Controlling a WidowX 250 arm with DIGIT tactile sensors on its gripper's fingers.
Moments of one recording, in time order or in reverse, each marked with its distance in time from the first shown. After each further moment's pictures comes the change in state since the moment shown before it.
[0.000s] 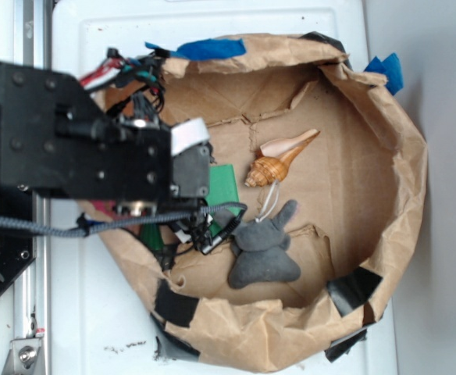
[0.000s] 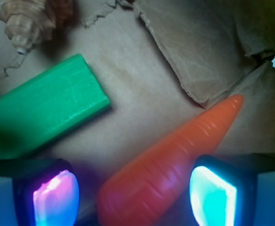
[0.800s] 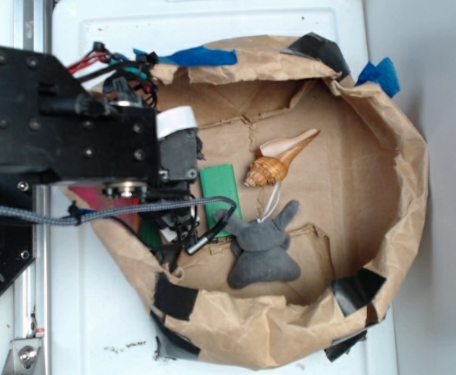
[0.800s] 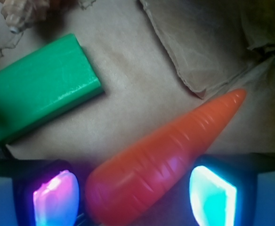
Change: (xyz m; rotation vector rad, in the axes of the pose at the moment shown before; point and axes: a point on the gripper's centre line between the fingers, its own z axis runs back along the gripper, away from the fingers) arm -0.007 0.007 -0.003 -0.012 0.033 -0.041
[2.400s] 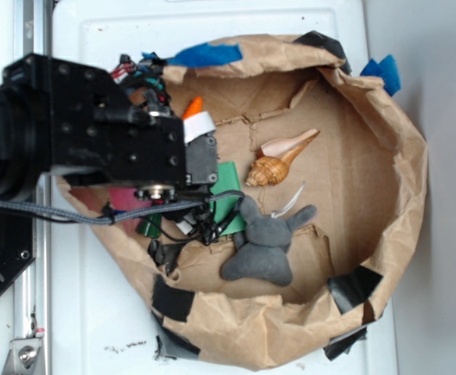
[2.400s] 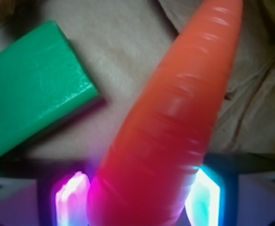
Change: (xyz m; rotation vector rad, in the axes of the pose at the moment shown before) arm 0.012 -0.010 -0.019 -0.002 -0.001 0.108
